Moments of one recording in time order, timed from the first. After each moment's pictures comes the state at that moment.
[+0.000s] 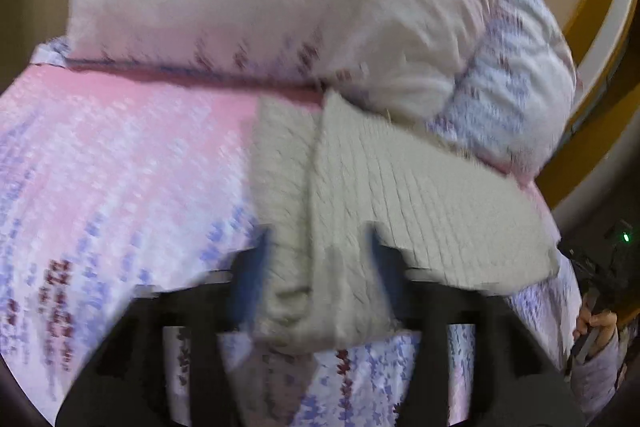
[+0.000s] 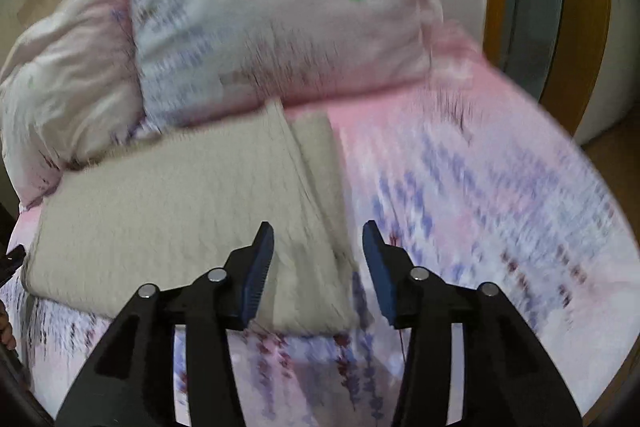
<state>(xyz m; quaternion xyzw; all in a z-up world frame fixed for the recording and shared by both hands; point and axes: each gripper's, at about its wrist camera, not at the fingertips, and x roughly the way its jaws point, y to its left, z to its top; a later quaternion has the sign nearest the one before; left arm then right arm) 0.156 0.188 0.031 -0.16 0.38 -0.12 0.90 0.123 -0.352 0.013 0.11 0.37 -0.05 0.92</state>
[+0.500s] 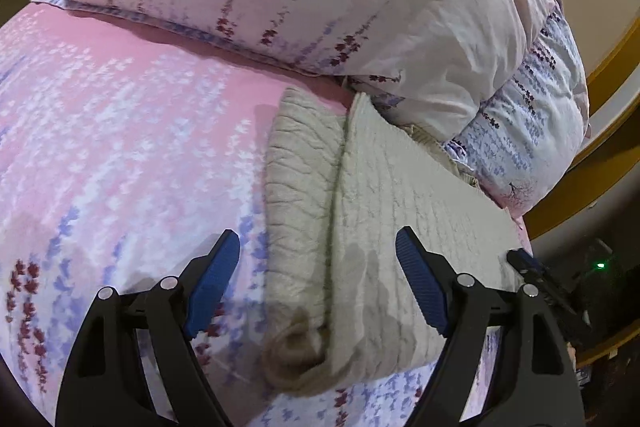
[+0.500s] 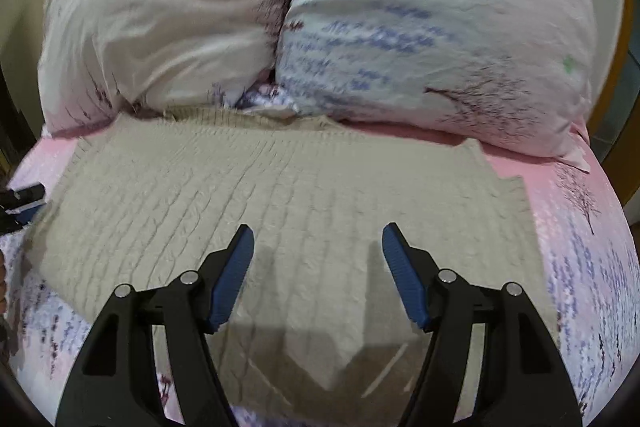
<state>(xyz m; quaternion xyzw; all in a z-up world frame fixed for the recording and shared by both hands) 0.194 0.202 0.009 -0.24 0.43 -0.13 0.86 0.196 -0.207 0.000 -0.02 0.40 0.06 0.91</state>
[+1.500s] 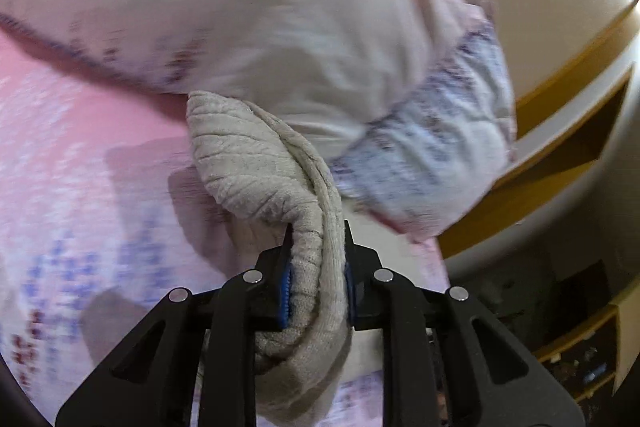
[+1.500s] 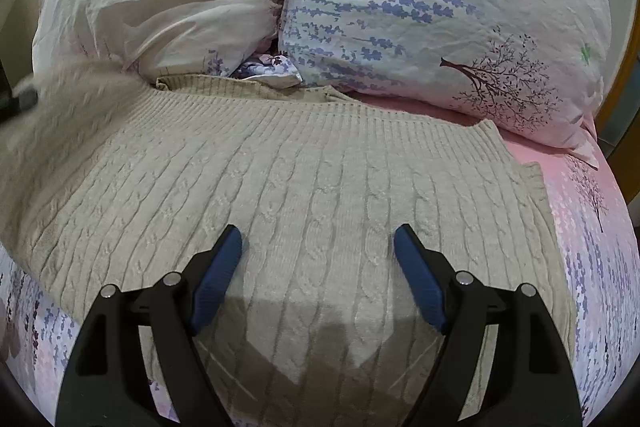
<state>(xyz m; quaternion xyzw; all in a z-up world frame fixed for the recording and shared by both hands) 0.217 0.132 0.059 -0.33 0.37 -0.26 0.83 0.203 -0.204 -0.016 -0.03 0.42 0.06 0.90</state>
